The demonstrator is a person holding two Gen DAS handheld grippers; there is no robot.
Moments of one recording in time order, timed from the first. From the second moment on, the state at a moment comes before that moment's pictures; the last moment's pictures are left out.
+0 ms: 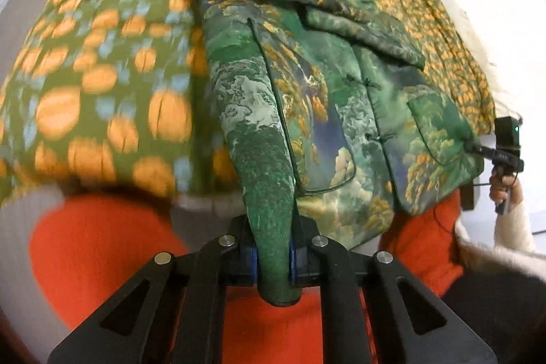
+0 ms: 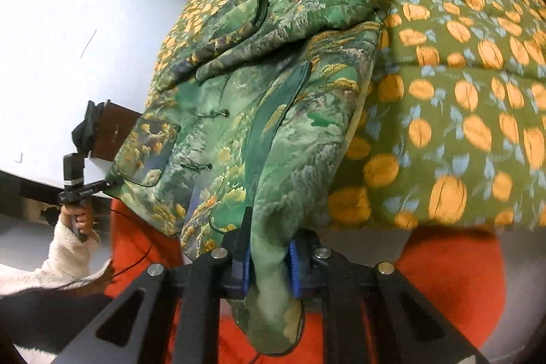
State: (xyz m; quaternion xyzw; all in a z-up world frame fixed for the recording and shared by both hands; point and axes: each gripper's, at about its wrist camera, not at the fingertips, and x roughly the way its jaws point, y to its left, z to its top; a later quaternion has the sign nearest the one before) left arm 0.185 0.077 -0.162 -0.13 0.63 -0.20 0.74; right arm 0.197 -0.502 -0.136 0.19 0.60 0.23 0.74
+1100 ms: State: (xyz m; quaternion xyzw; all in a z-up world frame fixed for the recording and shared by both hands) left arm 0.431 0.149 -0.126 -0.33 0.43 -0.20 0.82; right arm 0.470 -0.556 -0.204 0.51 0.44 0.16 0.72
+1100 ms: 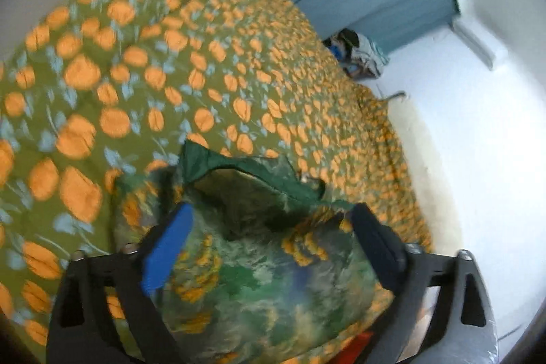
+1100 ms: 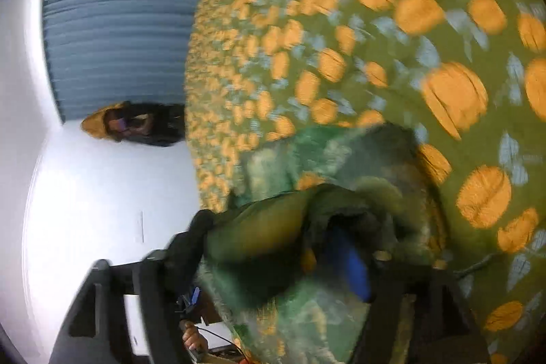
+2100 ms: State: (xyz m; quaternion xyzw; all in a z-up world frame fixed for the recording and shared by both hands) left arm 0.482 0.085 -0.193 -0.11 0.43 0.00 0.89; right arm 0.543 -0.427 -0.158 -0.05 0.41 -0.02 0.91
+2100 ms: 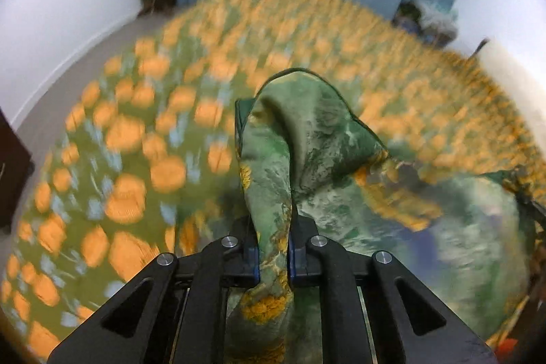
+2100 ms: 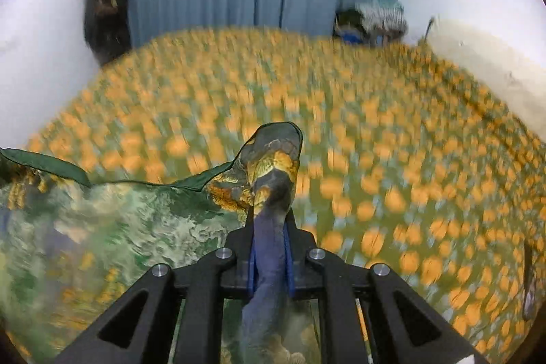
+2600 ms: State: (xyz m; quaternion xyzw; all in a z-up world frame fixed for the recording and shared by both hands) left arm 0.469 0.093 -0.245 -0.17 0.40 -0.02 0.90; right arm 0.537 -0.440 -0.244 -0.01 0.43 -0.02 0.90
